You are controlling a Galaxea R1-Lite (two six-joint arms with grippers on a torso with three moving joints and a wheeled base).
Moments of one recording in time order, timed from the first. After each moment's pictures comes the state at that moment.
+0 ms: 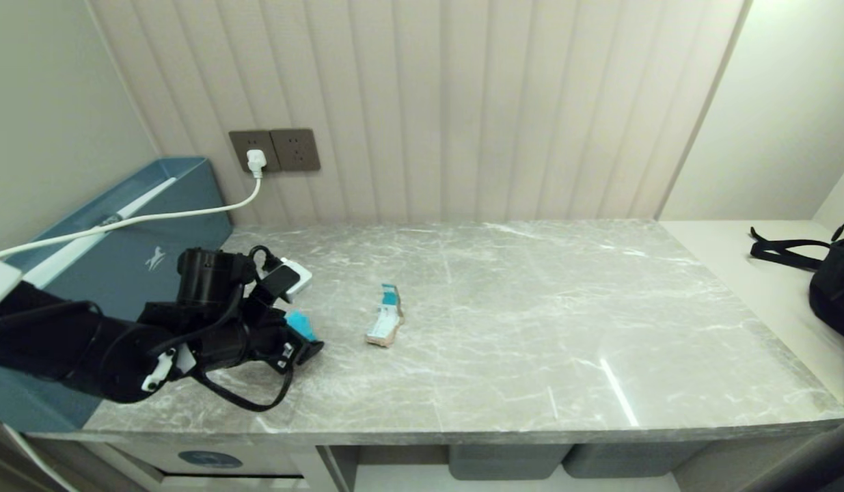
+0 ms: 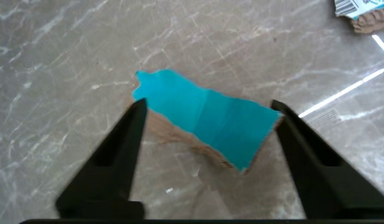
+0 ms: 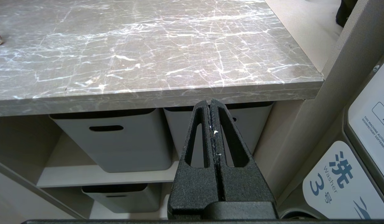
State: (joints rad) left arm -0.27 1.86 -0.85 -0.42 0.01 0.47; right arm 0.00 0.00 0.00 0.00 -0.04 0.06
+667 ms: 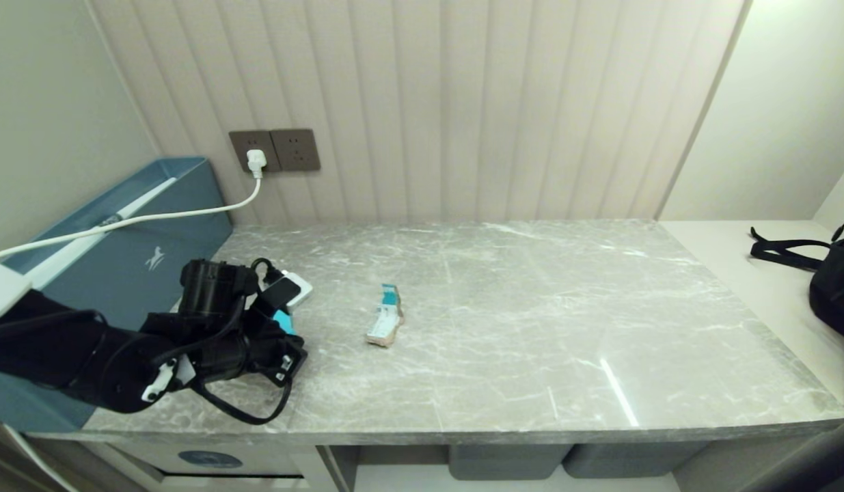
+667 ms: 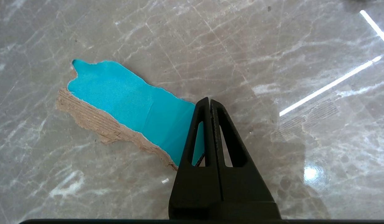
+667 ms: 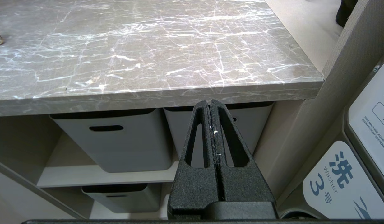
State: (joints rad) left arm -0.27 1.86 -0.81 -0.42 0.01 0.46; right arm 0.00 0.00 0.00 0.00 -0.04 0.06
